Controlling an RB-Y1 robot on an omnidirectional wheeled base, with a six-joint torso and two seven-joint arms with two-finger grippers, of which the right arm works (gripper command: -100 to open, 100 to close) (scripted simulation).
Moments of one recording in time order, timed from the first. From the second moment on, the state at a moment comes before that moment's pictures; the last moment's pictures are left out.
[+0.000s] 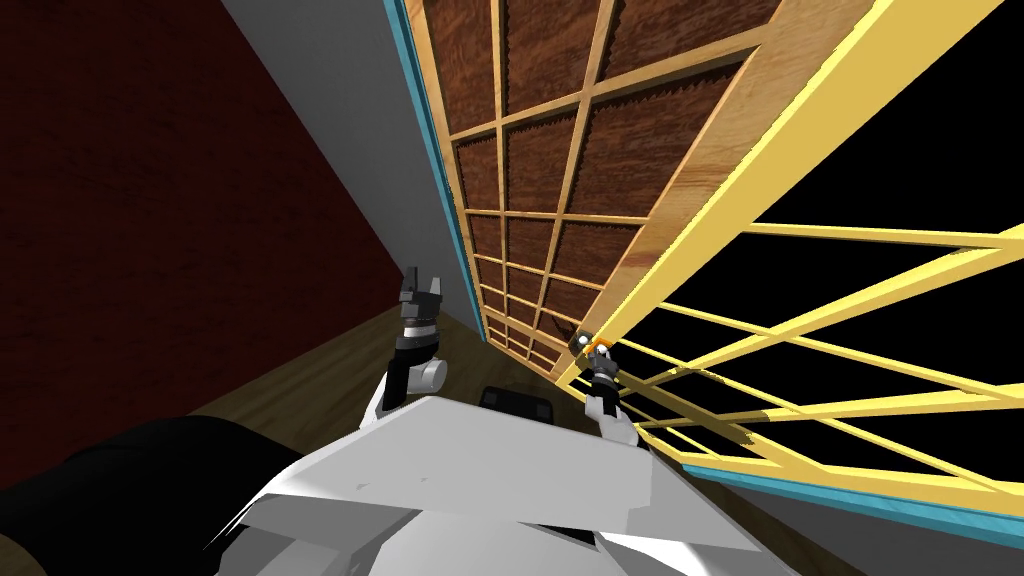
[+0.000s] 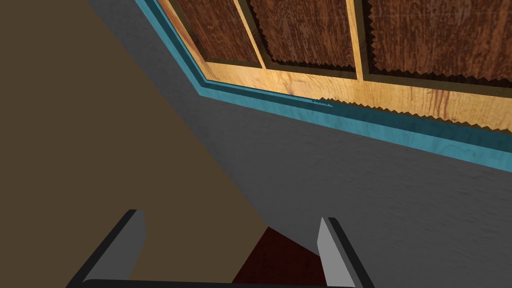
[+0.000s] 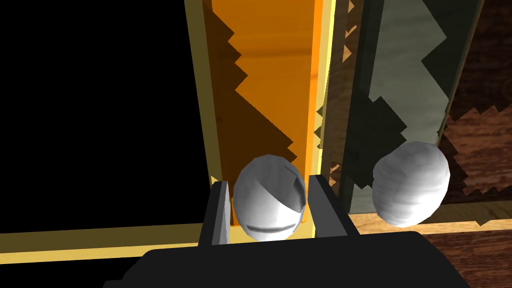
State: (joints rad) arm -0.27 -0.01 -0.99 -0.51 0.68 -0.88 1.34
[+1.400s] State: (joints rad) arm -0.19 0.00 -0.98 -0.56 0.66 -0.86 1.26
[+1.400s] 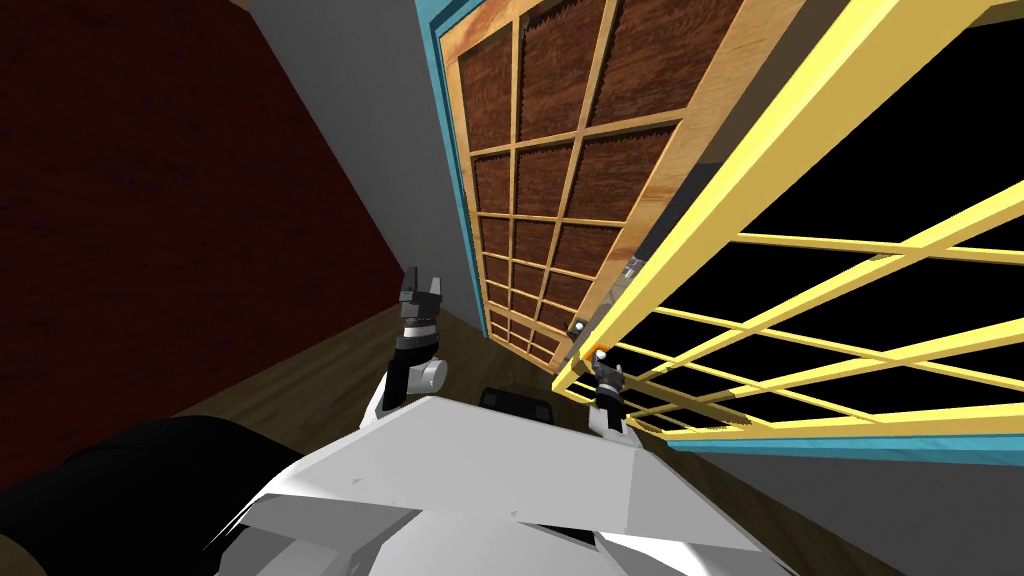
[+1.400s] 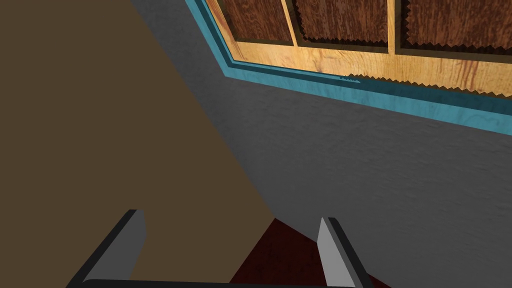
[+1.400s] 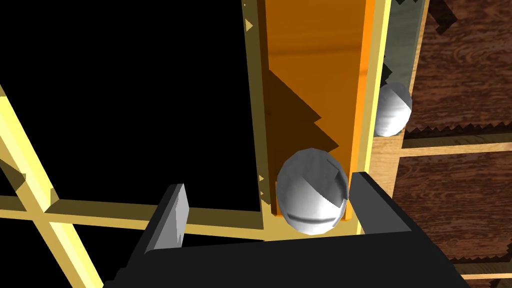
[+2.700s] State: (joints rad) arm -0.17 -0.04 -0.97 -0.52 0.61 -0.87 1.20
